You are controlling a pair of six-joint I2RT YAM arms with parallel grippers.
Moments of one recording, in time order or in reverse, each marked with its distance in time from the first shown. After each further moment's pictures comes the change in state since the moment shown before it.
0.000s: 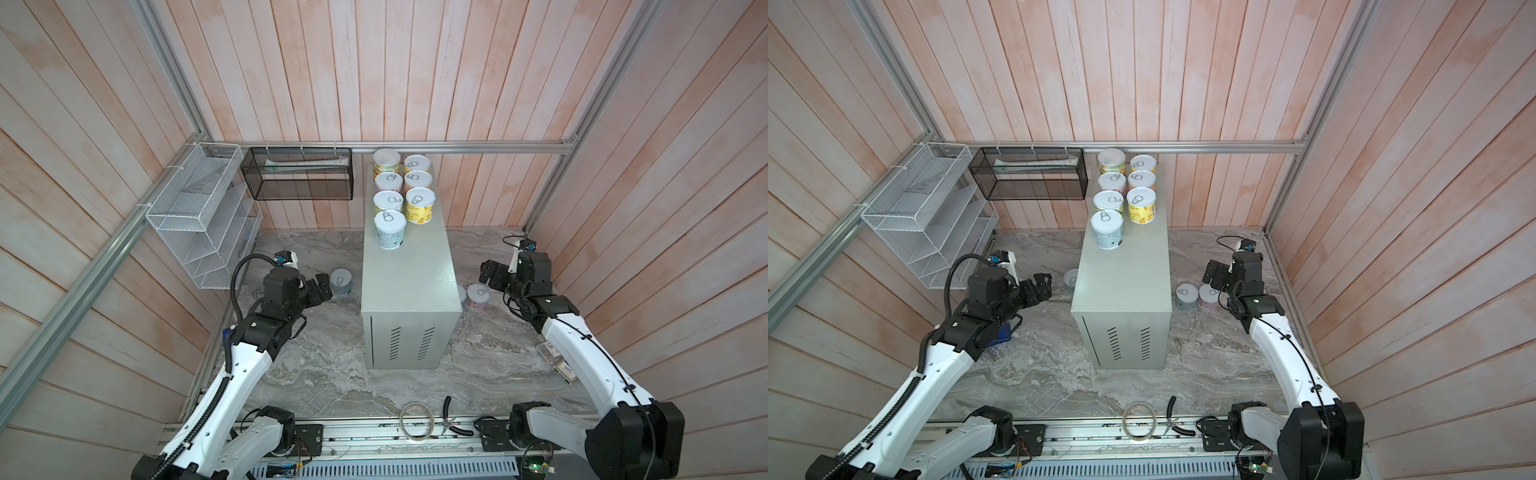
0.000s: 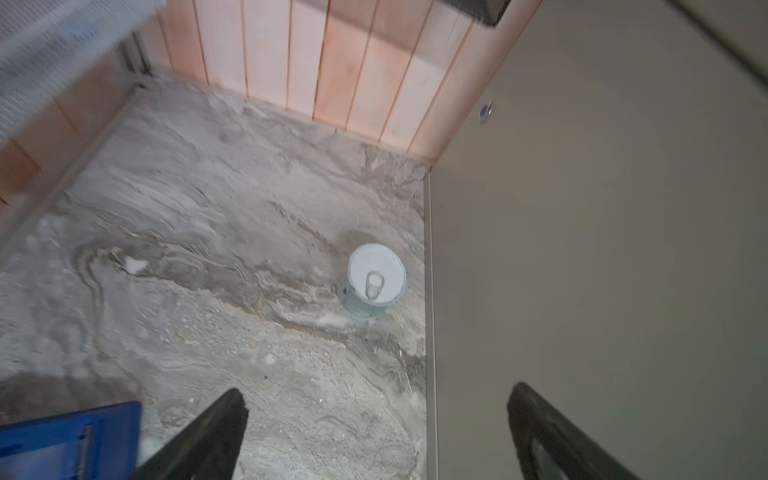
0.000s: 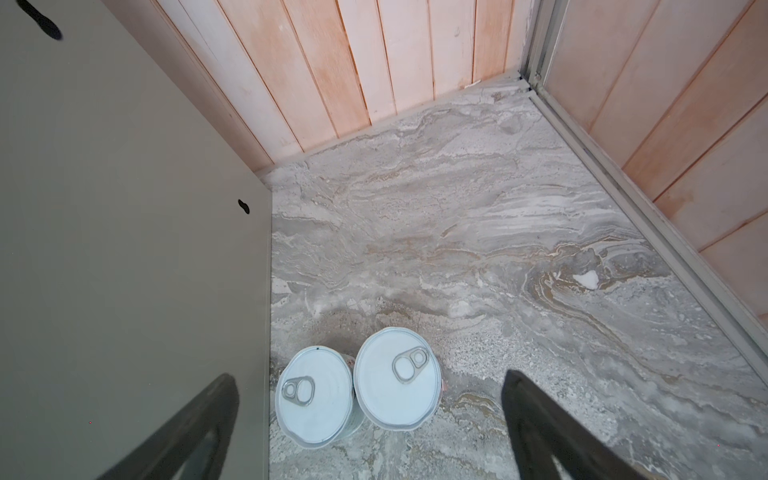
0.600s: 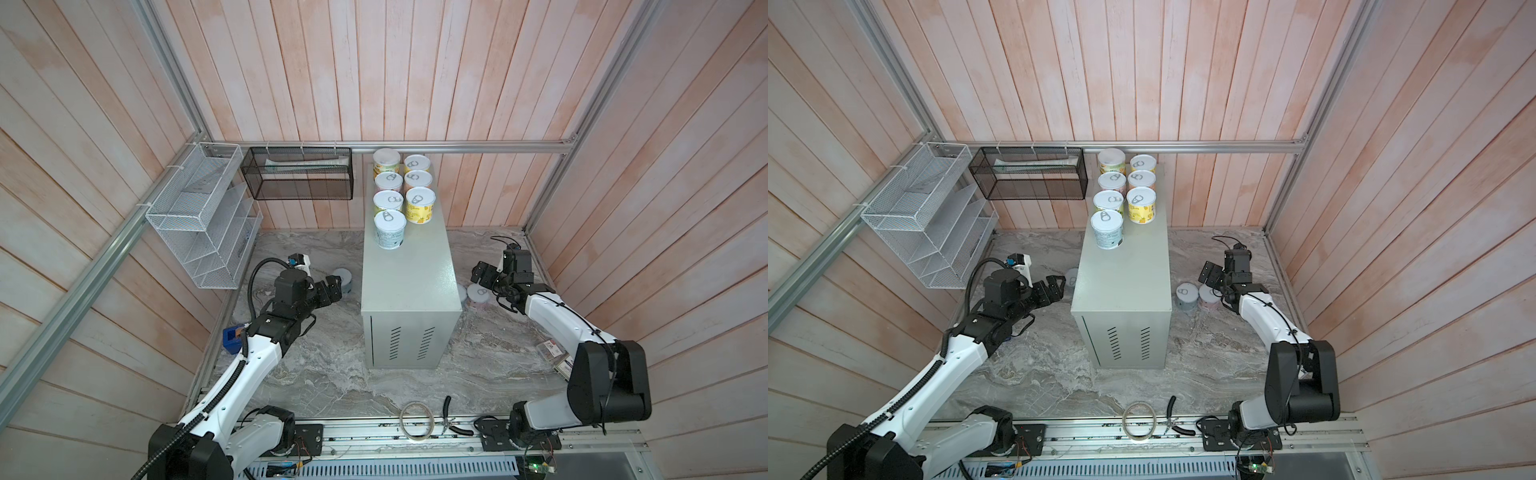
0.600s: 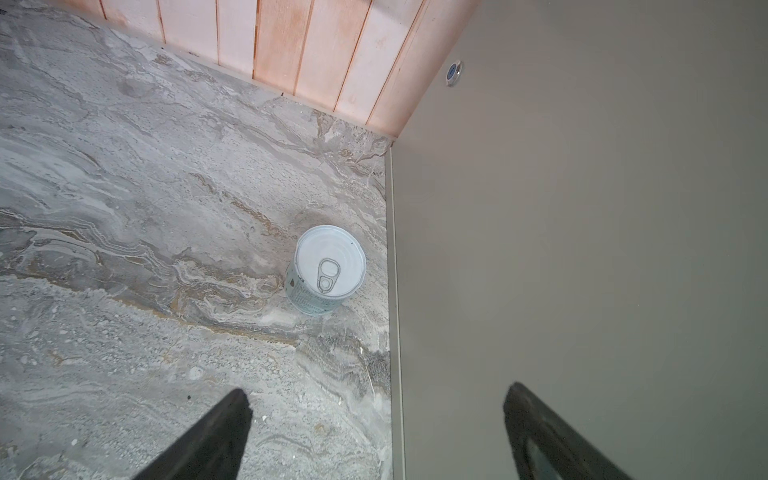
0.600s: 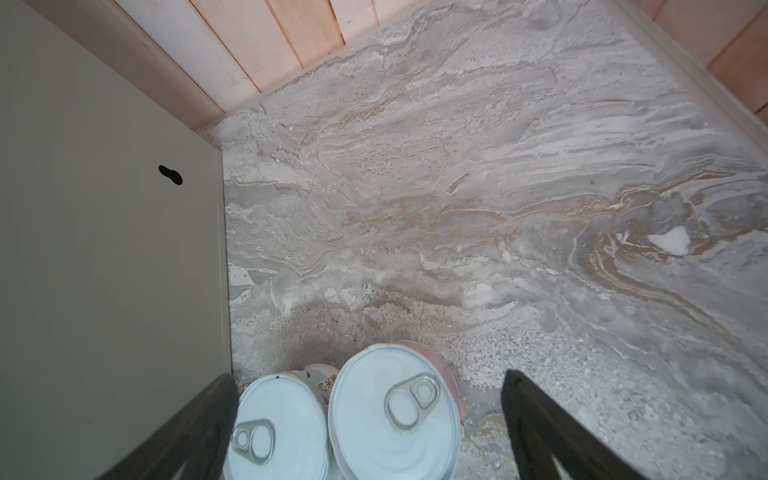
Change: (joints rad) left arm 0.000 0.075 -0.084 0.195 0.121 -0.036; right arm -0.040 0.296 0.033 0.099 -0.074 0.061
